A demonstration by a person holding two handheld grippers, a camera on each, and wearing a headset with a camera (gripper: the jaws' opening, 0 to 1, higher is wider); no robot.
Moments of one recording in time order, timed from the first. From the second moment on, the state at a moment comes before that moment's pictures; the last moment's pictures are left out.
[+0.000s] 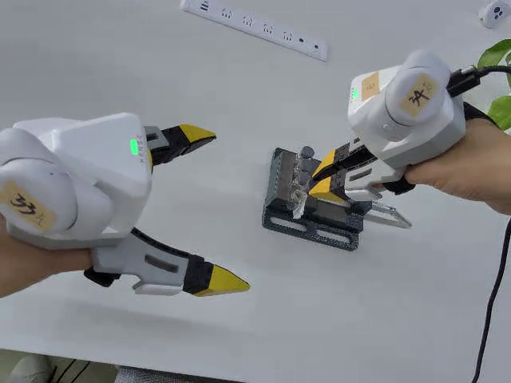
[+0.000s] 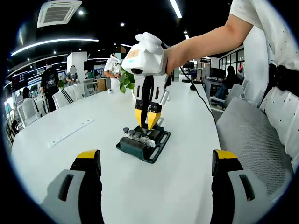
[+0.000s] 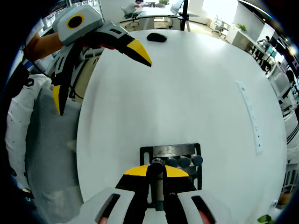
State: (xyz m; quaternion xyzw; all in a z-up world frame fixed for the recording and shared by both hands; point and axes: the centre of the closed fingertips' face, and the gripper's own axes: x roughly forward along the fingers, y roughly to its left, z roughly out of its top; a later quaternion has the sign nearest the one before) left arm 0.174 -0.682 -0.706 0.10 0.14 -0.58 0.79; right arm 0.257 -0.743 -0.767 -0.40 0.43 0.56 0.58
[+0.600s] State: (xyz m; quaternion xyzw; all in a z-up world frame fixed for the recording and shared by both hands) left arm 0.171 -0.679 -0.710 0.09 0.14 -0.58 0.80; right arm 0.258 -0.745 -0.781 -0.42 0.45 0.55 0.56
